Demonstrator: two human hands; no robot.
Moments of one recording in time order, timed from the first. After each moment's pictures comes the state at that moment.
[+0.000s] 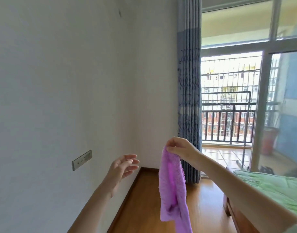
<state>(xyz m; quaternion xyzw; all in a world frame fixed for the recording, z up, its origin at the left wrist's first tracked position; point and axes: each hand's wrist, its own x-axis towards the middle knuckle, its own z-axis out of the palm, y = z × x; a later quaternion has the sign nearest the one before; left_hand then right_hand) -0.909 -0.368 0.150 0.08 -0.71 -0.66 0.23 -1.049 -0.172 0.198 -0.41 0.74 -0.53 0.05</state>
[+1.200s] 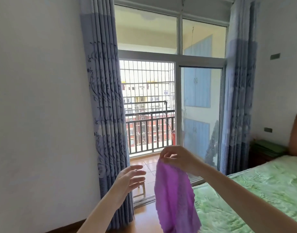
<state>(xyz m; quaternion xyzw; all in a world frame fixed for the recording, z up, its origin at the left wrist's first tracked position) -1.550 -0.307 0.139 -0.11 -0.65 -0.75 -0.07 -1.524 -0.092 0.209 -0.19 0.88 -0.41 -0.10</state>
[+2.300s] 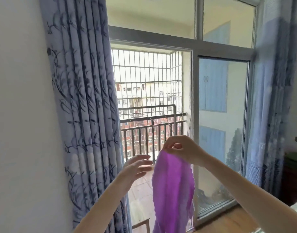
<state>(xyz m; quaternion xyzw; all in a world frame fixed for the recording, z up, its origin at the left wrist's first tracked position) -2.116 -0.301 0.186 -0.18 -0.66 -0.73 -0.08 -2.069 -0.097 0.255 -0.21 0.88 -0.39 -0.18</state>
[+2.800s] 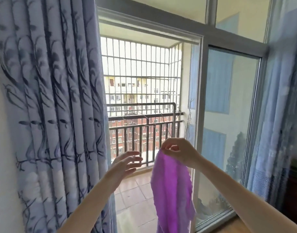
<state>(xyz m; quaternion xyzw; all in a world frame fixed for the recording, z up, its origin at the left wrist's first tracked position) -2.333 -0.291 0.170 -0.17 -0.64 -0.75 -0.06 -2.283 -0.074 0.227 -0.19 0.89 -0.38 -0.19</state>
